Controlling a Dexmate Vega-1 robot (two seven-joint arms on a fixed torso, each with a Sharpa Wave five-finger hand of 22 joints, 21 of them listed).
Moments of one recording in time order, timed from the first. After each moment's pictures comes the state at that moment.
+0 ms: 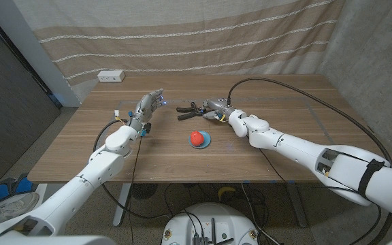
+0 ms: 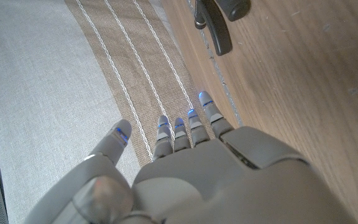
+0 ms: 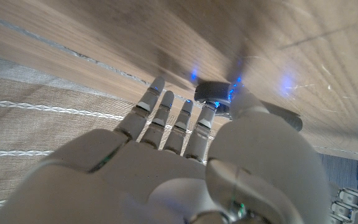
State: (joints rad) left arm 0.94 0.61 0.35 -1.50 -0.58 -0.21 0.08; left_hand 0.12 0.11 0.73 -0.01 0.18 0.19 0.05 0.20 0.18 0.07 0.02 0.20 0.18 0.14 0.06 0.19 0.17 0.07 0.12 0.57 0.18; right arm -0.35 -0.39 -1.10 -1.13 -0.67 -0.15 -0.10; right_hand 0.95 0.03 0.37 -0.14 0.17 0.76 -0.16 0.30 0.20 0.37 -0.14 0.23 0.24 0.18 -0.04 0.45 0.45 0.43 -0.03 0.34 0.19
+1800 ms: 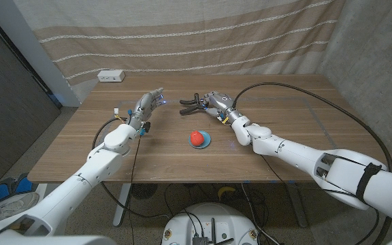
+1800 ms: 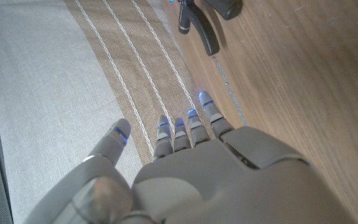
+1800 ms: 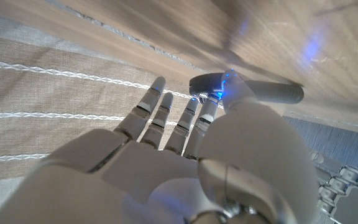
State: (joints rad) left arm 0.93 0.64 0.36 -1.52 -0.55 -0.19 0.09; left_hand 0.16 0.13 0.76 -0.11 0.18 0.17 0.03 0.19 0.18 0.06 0.01 0.20 0.18 0.15 0.06 0.18 0.17 0.08 0.12 0.55 0.18; right arm -0.39 -0.37 -1.09 -1.02 -0.67 -0.02 -0.56; right_hand 1.07 0.11 0.34 -0.16 0.20 0.96 -0.14 0.39 0.20 0.48 -0.21 0.27 0.25 0.23 -0.04 0.46 0.46 0.46 -0.05 0.36 0.19
